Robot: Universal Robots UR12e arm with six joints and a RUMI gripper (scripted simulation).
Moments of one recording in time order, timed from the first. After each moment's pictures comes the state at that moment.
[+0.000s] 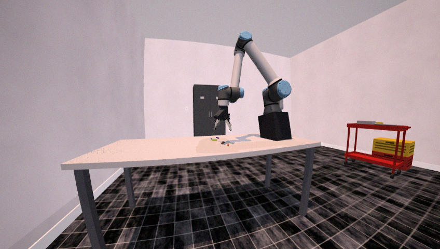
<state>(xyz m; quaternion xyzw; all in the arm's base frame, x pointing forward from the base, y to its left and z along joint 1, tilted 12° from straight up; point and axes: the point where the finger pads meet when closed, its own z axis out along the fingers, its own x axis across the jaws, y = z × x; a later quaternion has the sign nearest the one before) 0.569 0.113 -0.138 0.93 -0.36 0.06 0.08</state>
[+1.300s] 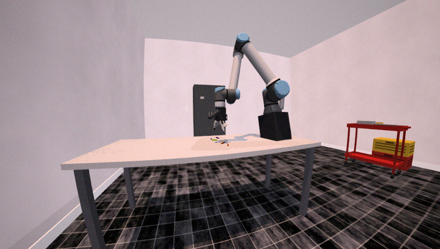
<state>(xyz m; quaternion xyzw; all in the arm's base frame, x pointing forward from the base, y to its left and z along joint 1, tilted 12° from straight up) 0.593 0.059 -0.134 0.82 -0.56 0.07 0.07</state>
